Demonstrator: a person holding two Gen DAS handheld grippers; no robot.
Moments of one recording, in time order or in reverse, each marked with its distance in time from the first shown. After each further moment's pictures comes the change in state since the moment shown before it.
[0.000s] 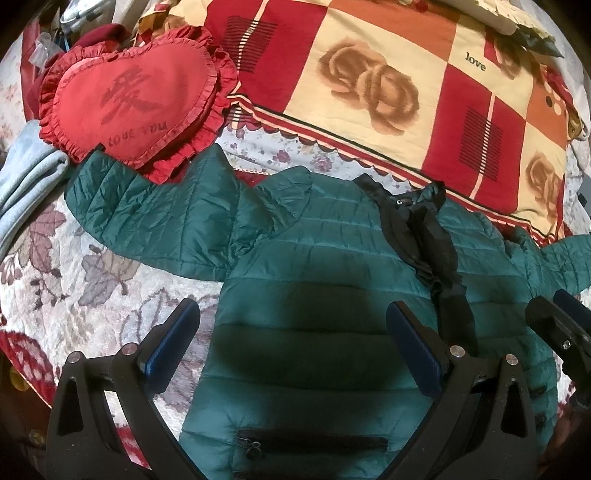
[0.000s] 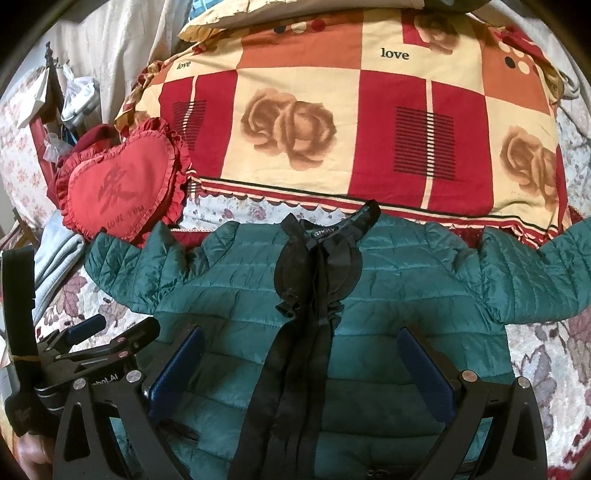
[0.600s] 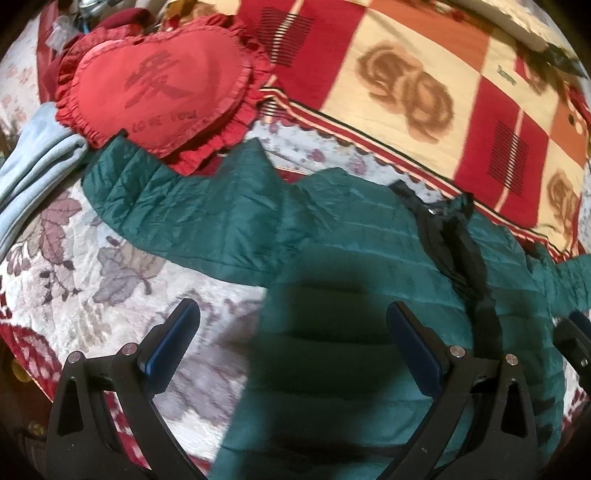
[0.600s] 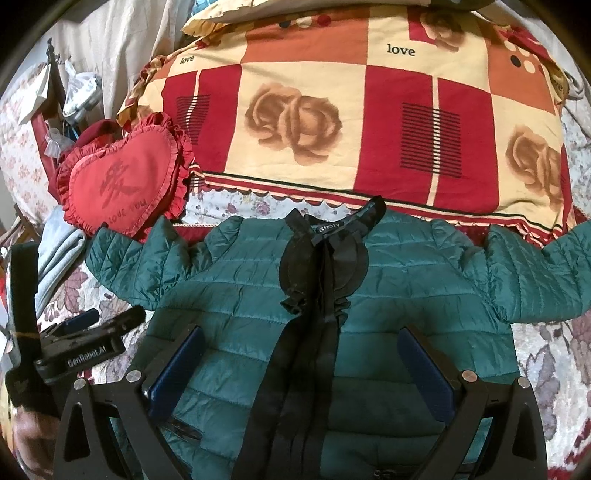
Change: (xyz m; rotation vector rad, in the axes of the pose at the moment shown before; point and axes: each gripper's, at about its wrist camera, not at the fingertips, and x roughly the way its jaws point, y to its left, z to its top) left arm 0.010 0.040 0.008 -0.071 0.011 0.052; right arm 0.005 0.004 0.000 -0.014 0.036 0.002
